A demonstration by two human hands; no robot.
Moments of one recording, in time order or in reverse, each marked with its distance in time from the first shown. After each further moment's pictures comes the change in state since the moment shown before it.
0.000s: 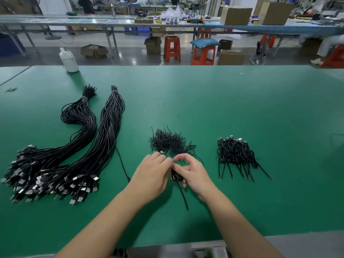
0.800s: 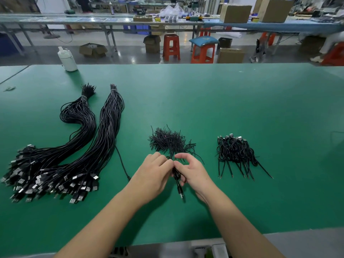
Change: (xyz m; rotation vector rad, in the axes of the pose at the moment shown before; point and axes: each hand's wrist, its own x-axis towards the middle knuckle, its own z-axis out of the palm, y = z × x) left_hand -0.005 0.001 0.000 -0.057 0.012 0.049; right_hand -0.002 0.000 0.004 0.147 0.005 0.045
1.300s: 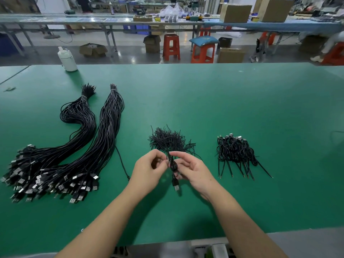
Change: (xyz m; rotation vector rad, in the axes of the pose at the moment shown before) left_hand 0.007 0.000 0.004 -0.719 0.130 -0.694; right_hand -0.008 -0.008 -0.006 0.059 -0.146 -0.109
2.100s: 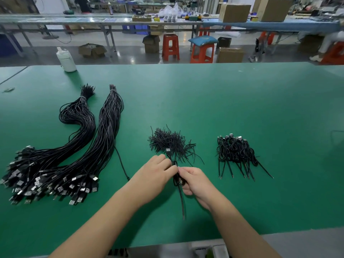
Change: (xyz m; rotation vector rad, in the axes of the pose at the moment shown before) left_hand 0.002 -0.001 -0.007 0.877 -0.210 0.890; right_hand -0.004 0.019 0.001 0.002 0.093 0.267
